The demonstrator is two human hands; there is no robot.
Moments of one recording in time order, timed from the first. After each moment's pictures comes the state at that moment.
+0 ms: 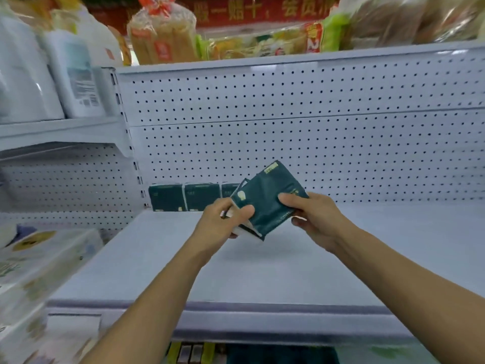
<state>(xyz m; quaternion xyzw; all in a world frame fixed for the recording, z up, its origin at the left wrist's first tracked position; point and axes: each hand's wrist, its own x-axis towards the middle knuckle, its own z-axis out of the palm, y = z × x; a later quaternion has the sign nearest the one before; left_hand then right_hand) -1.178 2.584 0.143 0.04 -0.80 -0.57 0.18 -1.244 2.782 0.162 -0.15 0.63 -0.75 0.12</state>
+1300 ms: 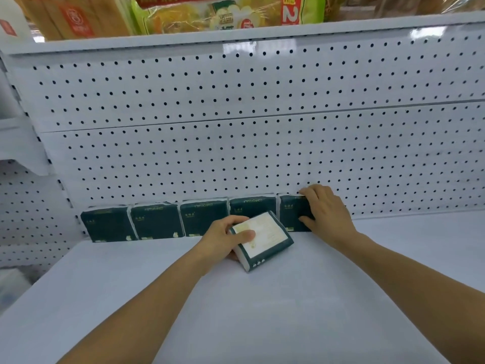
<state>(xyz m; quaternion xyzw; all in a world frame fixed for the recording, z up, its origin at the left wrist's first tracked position) -1.347 2.597 0.106 0.04 -0.80 -0.60 0.01 -1.462 2.842 0.091 -0.27 0.91 -0.13 -0.31</state>
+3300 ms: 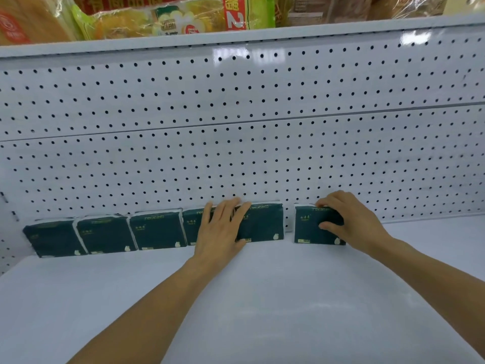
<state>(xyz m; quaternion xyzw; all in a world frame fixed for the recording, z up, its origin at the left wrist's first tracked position) -1.427 2.675 0.078 -0.09 -0.94 0.07 0.33 -1.488 2.987 0.103 -0.25 0.92 -0.20 -0.22</state>
